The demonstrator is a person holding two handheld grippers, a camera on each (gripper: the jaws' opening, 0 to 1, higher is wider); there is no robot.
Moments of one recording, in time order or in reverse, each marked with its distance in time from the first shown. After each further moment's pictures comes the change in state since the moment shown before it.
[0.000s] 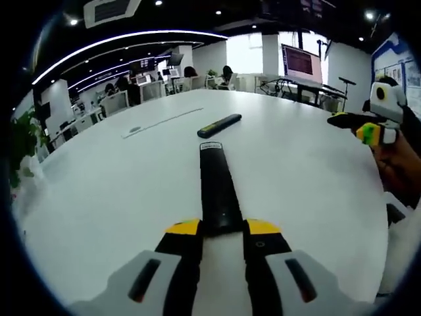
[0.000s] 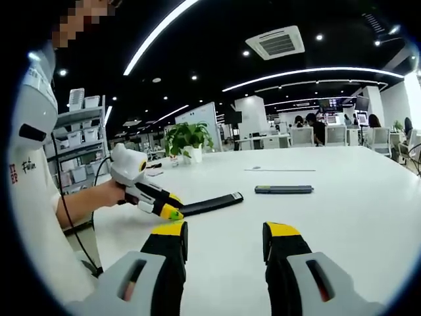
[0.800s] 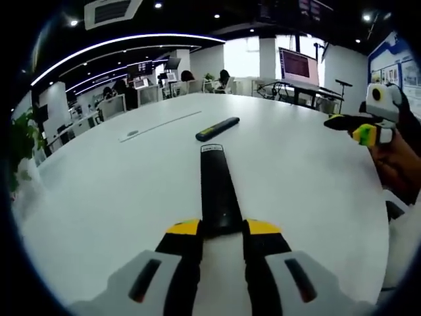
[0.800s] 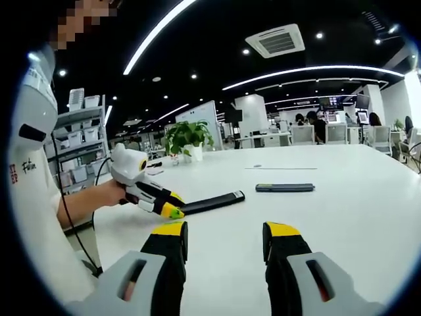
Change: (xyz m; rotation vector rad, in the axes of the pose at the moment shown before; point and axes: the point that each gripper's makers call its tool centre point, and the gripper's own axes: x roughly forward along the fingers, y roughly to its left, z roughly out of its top) left arm 0.002 -0.002 0.002 0.016 -0.023 -0.030; right arm 0.004 0.001 -0.003 0.005 0.010 0.006
